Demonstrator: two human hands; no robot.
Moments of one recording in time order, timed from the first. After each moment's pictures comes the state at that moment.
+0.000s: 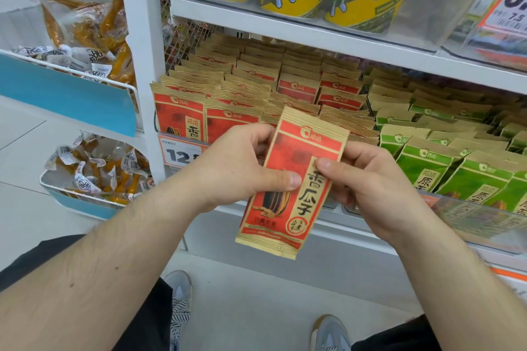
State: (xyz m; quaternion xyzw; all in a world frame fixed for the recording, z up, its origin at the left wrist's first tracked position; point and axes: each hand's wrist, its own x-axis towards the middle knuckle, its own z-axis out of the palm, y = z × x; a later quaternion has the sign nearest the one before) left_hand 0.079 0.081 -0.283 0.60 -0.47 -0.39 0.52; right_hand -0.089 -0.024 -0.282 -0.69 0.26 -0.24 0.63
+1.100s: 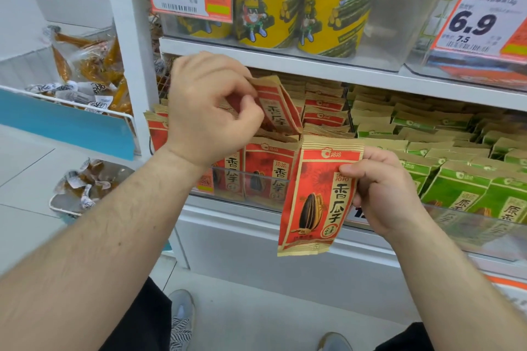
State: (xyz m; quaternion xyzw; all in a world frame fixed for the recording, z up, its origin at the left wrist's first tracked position) left_hand 0.107 0.046 -0.243 0.53 -0.58 0.36 0.51; right_hand -0.107 -0.053 -0.278 -0.64 0.29 -0.34 0.63
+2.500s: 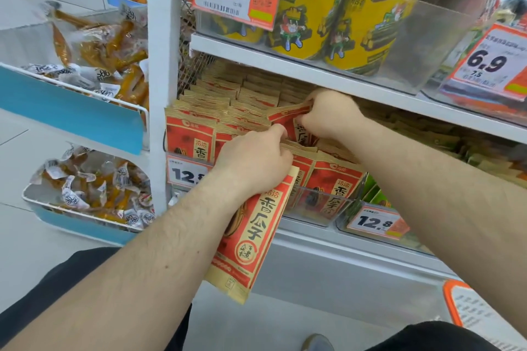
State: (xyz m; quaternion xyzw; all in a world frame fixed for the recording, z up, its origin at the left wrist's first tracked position) left_hand 0.092 0.044 -0.271 0.80 -0.54 -0.05 0.27; right_hand 0.023 -0.093 -0.217 -0.90 0.43 -0.08 -0.01
